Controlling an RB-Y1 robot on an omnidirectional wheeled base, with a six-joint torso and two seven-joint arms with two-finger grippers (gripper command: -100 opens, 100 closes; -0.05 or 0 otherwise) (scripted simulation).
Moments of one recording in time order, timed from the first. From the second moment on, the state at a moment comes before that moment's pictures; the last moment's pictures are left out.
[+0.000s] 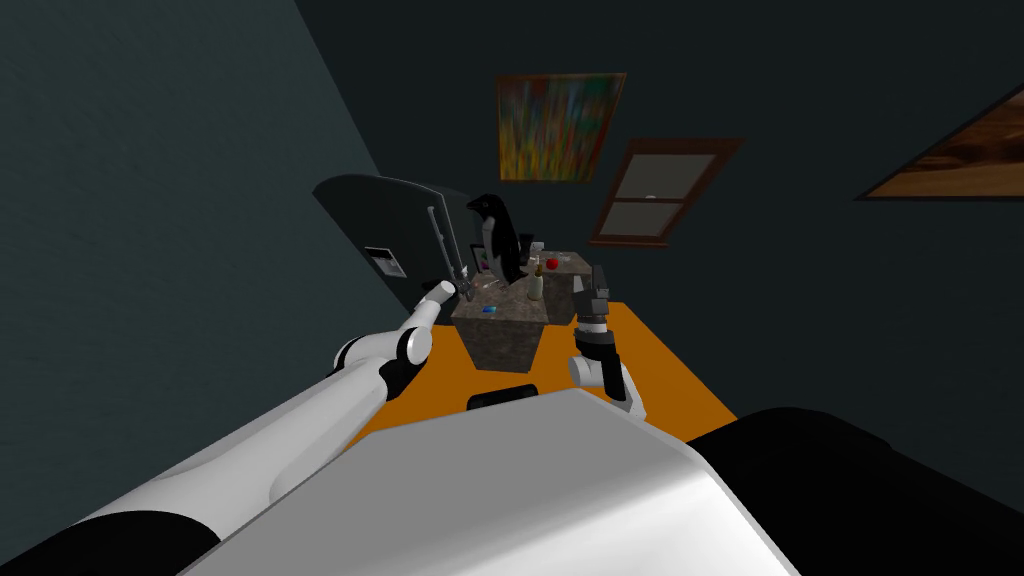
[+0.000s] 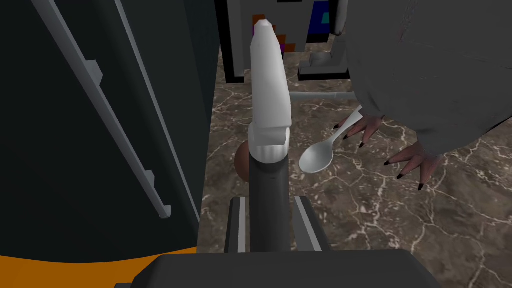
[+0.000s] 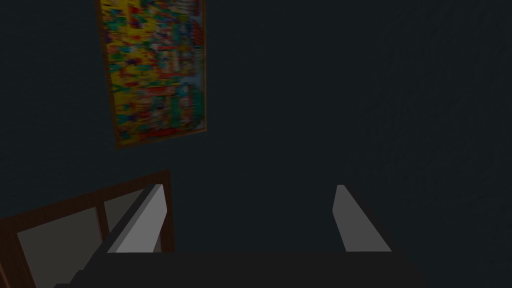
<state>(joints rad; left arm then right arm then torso) -1.00 0.15 0.35 -0.47 0.58 0.37 0.84 0.48 -0.02 -0.03 -2.30 0.01 -0.46 0.02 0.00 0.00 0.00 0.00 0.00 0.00</state>
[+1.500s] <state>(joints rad) -0.69 0.10 0.31 -0.92 0.49 0.55 0.96 0.48 -0.02 -0.03 -2.30 0.01 -0.46 0.02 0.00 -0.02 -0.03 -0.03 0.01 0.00</state>
